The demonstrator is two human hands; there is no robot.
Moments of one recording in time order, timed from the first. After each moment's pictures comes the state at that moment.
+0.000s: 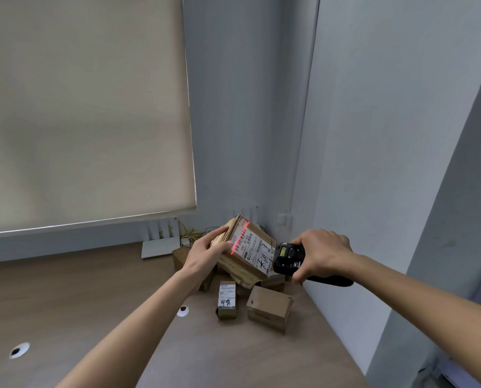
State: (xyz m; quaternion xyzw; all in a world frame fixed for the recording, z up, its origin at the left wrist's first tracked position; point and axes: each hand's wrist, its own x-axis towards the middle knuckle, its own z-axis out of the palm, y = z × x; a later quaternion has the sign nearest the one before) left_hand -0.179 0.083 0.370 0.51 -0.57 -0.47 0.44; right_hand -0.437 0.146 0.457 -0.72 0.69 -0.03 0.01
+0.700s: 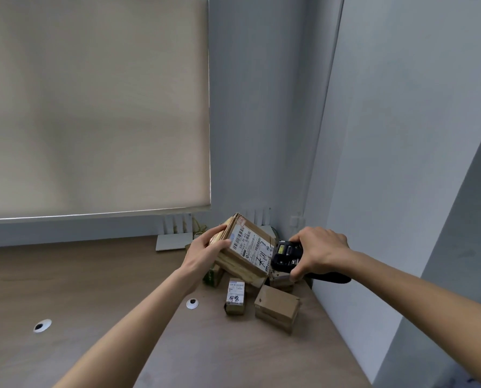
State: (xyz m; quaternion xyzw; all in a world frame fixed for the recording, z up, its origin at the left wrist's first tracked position) left_hand -0.158 0.117 0.369 0.52 -0.53 -0.47 0.48; right_hand -0.417 0.147 0.452 -0.74 0.67 -0.03 0.02
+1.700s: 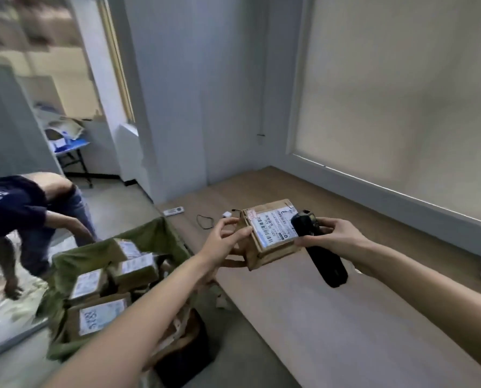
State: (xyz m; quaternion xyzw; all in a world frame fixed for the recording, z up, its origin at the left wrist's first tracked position) left_hand 0.410 0.640 0.345 0.67 -0.14 -0.25 0.68; right_hand 0.269 0.409 0.396 -0.80 0.22 -0.07 0.56
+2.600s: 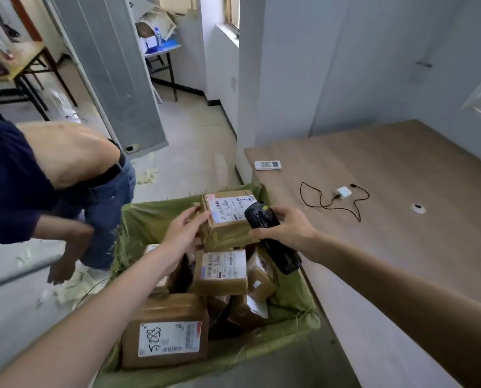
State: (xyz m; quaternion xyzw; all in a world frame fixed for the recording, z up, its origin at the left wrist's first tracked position) left_hand 0.792 0.880 0.169 0.73 0.18 -0.12 0.65; right_hand 0.779 0.640 0.200 -0.84 0.09 0.19 0.50
